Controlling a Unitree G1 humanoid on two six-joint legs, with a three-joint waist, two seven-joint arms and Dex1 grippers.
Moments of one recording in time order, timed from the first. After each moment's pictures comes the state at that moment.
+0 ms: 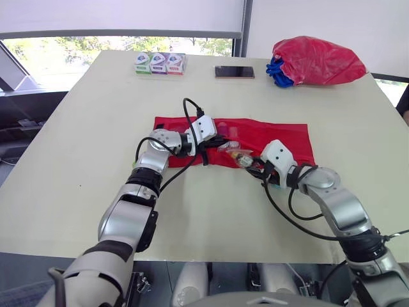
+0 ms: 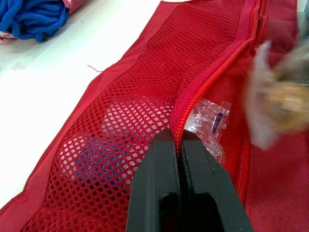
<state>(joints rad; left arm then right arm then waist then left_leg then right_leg) -0.90 0.36 -0.16 0.91 0.02 -0.29 -1.06 -0.35 -0.38 0.22 -0.27 0.08 0.71 0.62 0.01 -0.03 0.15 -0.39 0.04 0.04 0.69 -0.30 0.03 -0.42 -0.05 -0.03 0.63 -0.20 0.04</state>
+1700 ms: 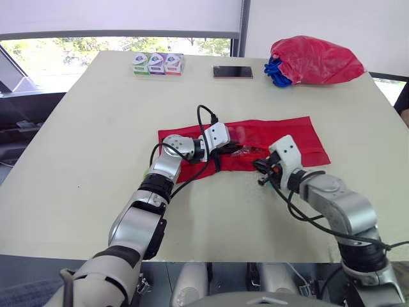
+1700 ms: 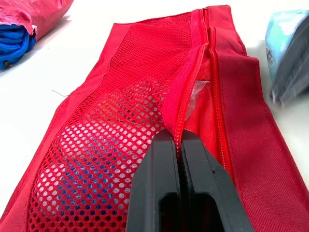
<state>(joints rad) -0.85 0.29 -0.19 0.83 0.02 -0.28 -1.07 -0.34 -0.29 0.18 -0.35 0.26 0.91 0.43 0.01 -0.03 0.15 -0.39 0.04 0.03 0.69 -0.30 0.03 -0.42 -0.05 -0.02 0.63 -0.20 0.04</state>
